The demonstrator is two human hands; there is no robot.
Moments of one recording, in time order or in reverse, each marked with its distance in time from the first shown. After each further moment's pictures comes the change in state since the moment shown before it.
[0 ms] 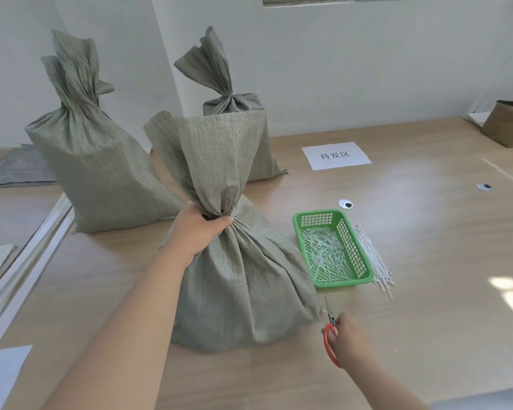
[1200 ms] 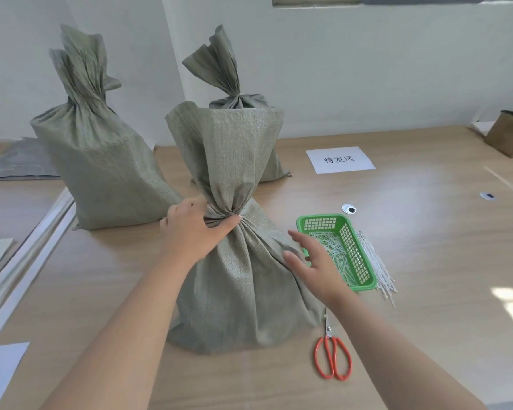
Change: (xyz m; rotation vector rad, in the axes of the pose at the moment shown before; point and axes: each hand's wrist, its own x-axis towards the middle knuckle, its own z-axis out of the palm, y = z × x) left_hand 0.002 -0.012 -0.010 0.659 0.139 0.092; right_hand 0.008 -0.140 -0.091 0.542 0.041 -0.621
